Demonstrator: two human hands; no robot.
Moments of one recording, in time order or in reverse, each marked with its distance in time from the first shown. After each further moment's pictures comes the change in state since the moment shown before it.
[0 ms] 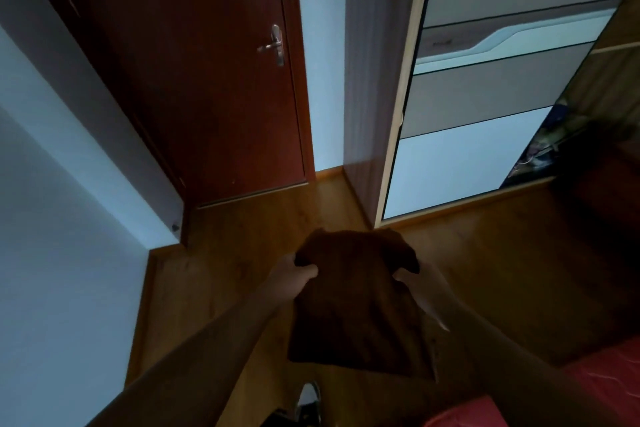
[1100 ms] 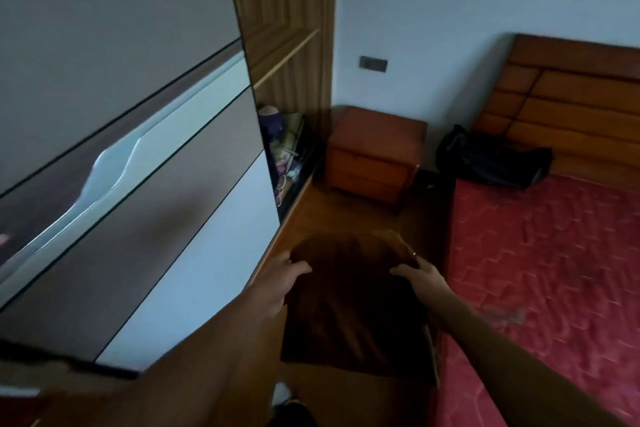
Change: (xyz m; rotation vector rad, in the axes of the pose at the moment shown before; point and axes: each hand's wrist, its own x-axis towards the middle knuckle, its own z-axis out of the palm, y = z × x) left_hand 0.421 0.469 0.568 0.216 -0.817 0.031; right_hand 0.234 0.134 -0.579 0.751 0.775 0.420
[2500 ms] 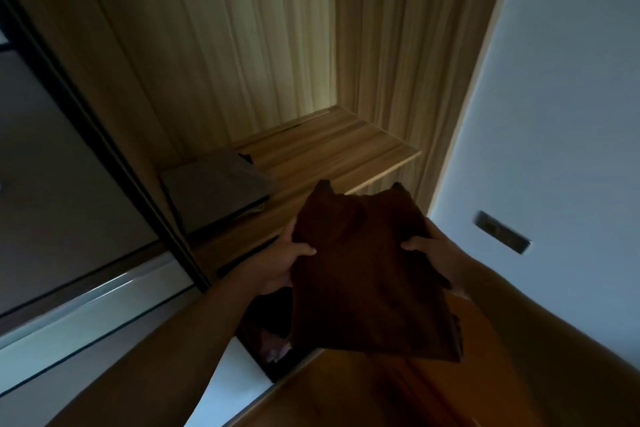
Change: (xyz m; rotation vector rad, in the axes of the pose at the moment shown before) left_hand 0.511 0.552 -0.043 -0.275 0.314 0.160; right_hand 0.680 -0.641 0.020 -0.109 -0.778 -0.337
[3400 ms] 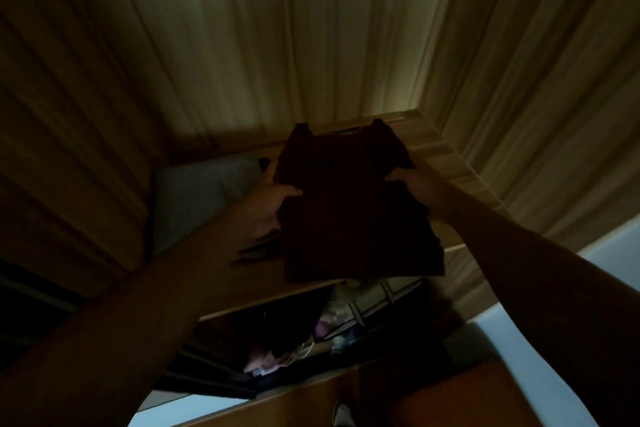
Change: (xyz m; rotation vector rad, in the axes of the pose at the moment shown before) left_hand 0.223 0.153 -0.129 -0.289 0.462 0.196; right_hand 0.404 -0.160 0.048 -0.297 -0.255 -0.122
